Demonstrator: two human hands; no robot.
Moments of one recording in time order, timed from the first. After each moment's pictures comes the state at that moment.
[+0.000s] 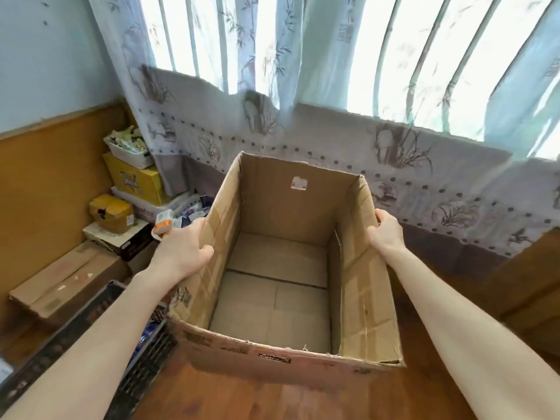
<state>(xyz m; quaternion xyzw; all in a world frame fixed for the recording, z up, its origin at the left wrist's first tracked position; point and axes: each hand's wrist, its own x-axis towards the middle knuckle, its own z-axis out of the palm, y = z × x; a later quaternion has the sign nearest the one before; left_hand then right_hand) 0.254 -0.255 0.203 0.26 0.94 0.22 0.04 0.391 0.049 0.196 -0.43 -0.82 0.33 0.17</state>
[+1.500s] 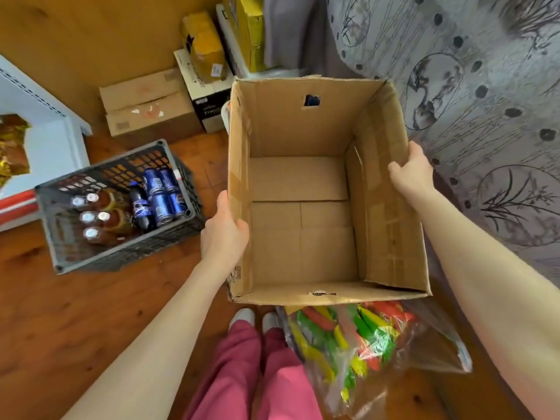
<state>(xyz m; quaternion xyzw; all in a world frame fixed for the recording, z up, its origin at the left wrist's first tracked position) 0.030 -0.068 -0.041 -0.27 0.90 0.32 0.12 -0.117 0.201 -0.030 -0.18 -0.93 0.30 -0.13</state>
